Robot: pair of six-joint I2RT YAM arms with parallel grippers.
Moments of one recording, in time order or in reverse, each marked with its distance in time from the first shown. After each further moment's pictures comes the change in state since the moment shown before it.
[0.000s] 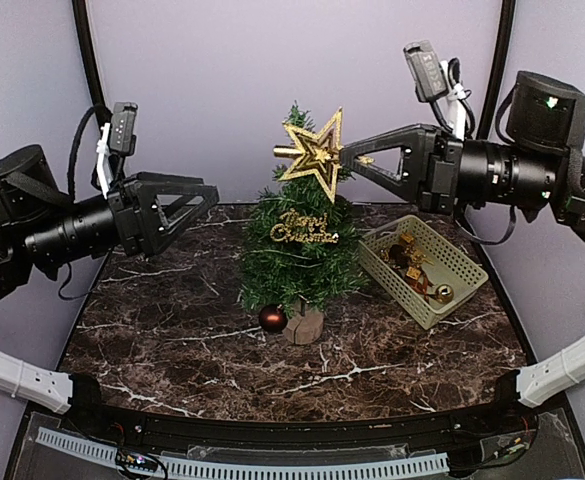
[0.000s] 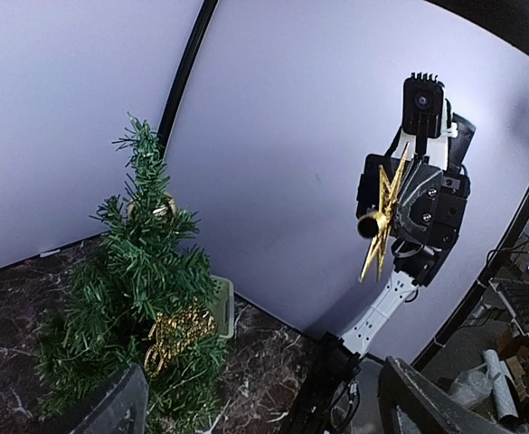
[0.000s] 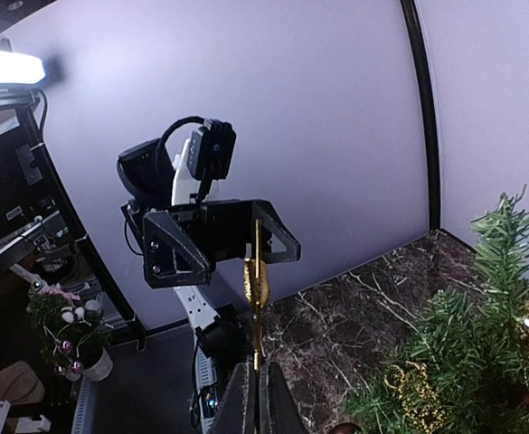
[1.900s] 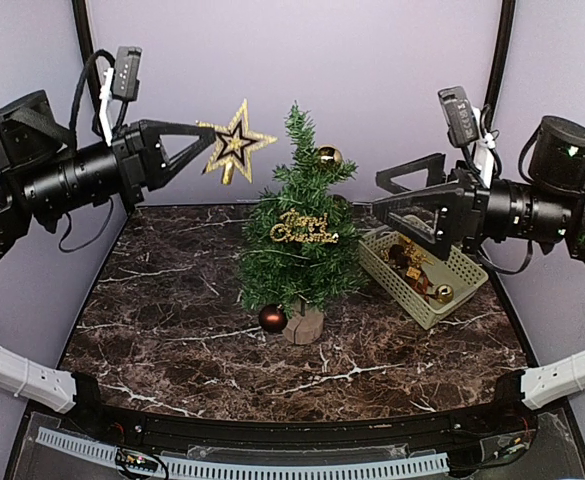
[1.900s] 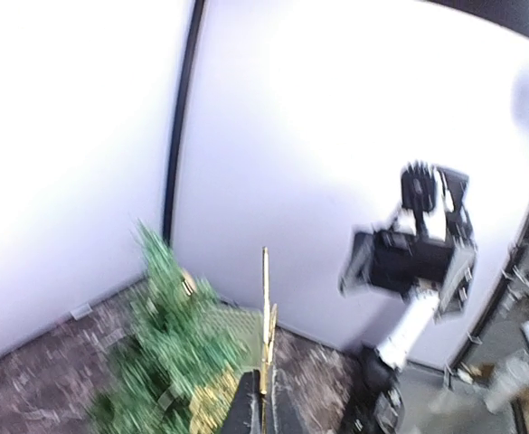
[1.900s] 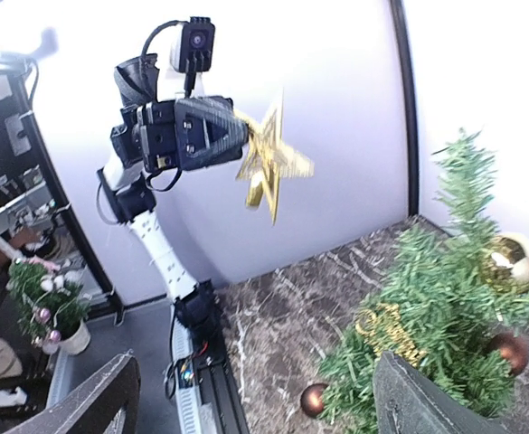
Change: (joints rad) left arm 0.117 0.138 0.284 -0.174 0.122 0.187; right arm -0.028 -0.158 -0.180 -0.056 -0.011 -0.069
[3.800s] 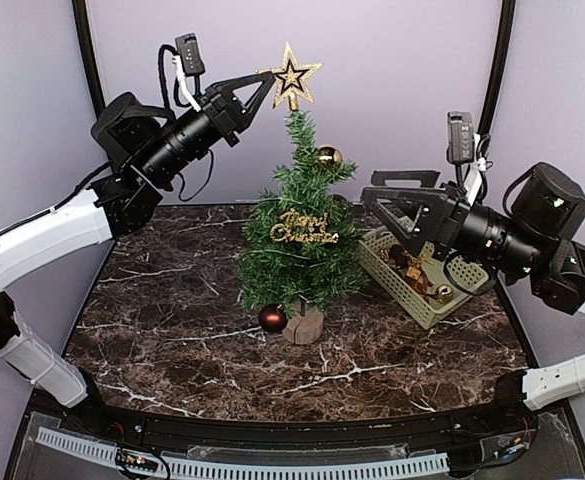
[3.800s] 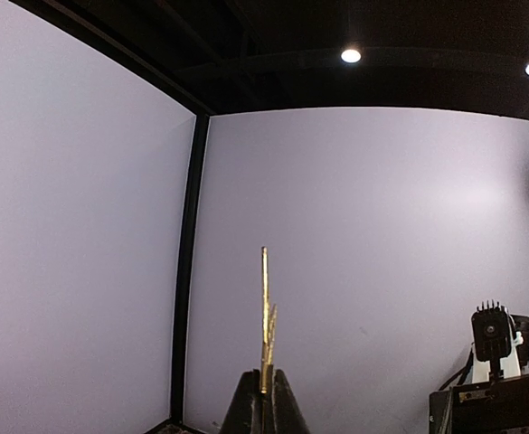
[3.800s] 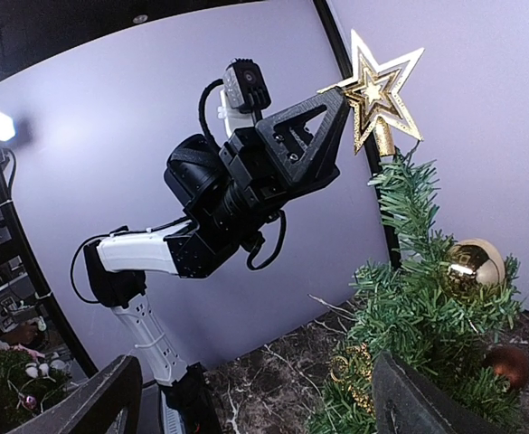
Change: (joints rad) left arm 0.293 0.407 -0.040 0.932 0.244 -0.072; right arm 0.000 -0.084 -0.348 0.519 0.154 0.119
